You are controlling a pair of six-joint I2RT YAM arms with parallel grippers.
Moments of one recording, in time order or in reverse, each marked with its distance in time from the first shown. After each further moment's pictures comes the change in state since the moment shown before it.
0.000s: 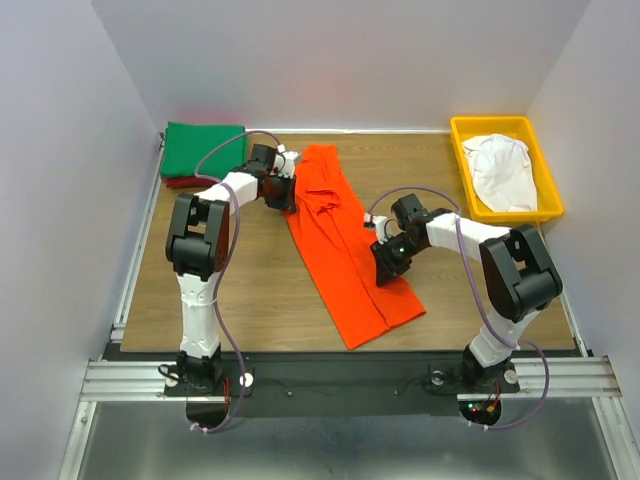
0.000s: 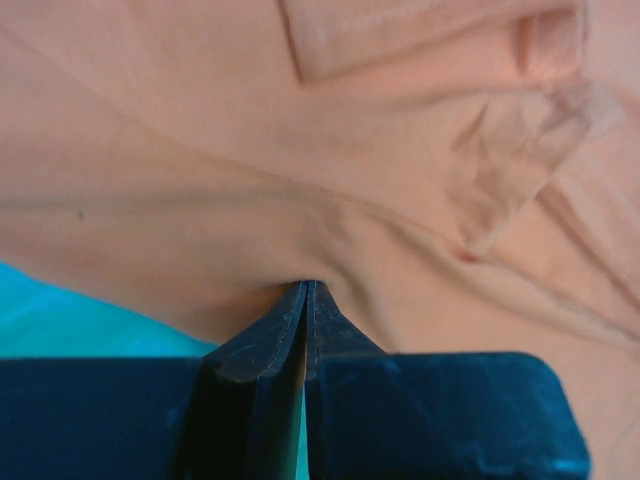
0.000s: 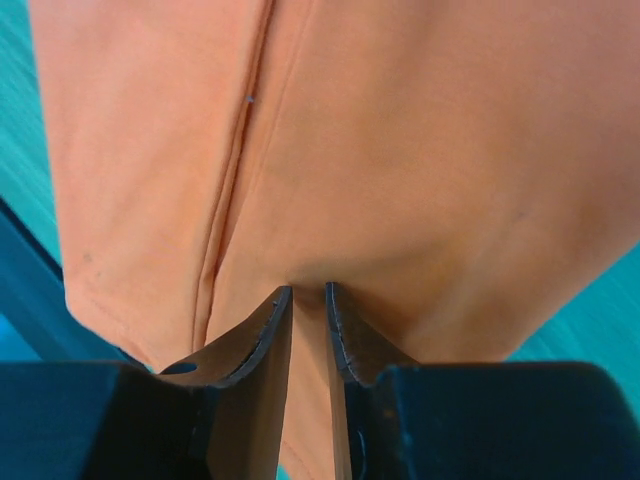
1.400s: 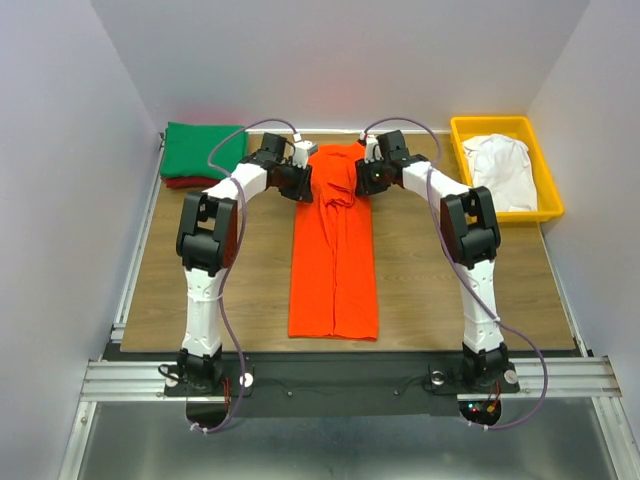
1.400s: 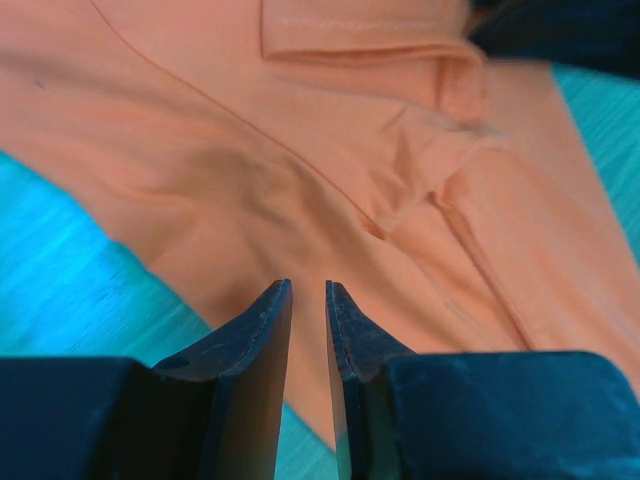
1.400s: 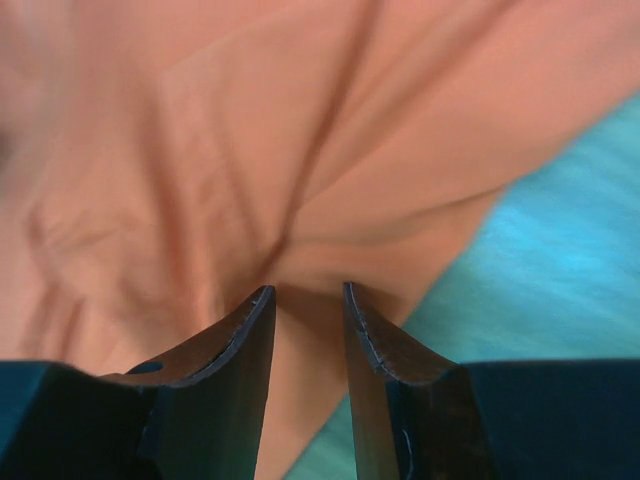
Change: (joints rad) left arm -0.030 0.080 0.210 -0.047 0.148 0.063; right arm -0.084 0.589 0.852 0.206 0.224 0.245
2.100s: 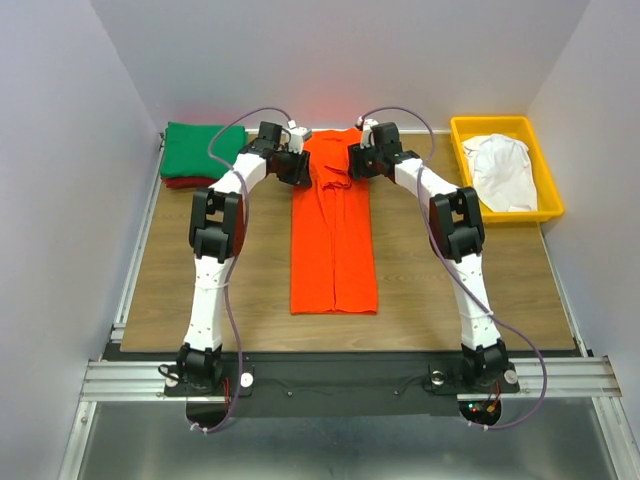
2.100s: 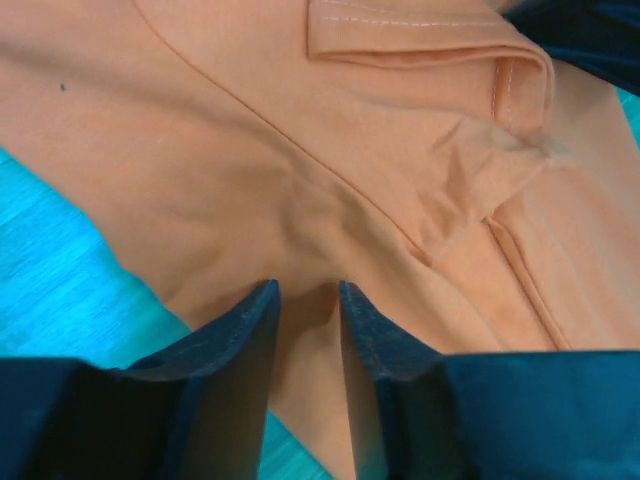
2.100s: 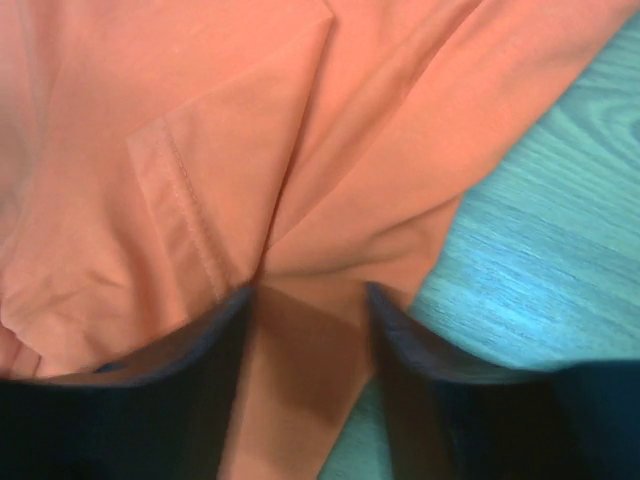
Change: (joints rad) left arm 0.048 0.280 0.369 -0.060 -0.005 -0.010; right arm -0.001 0.187 0.252 0.134 0.184 0.023
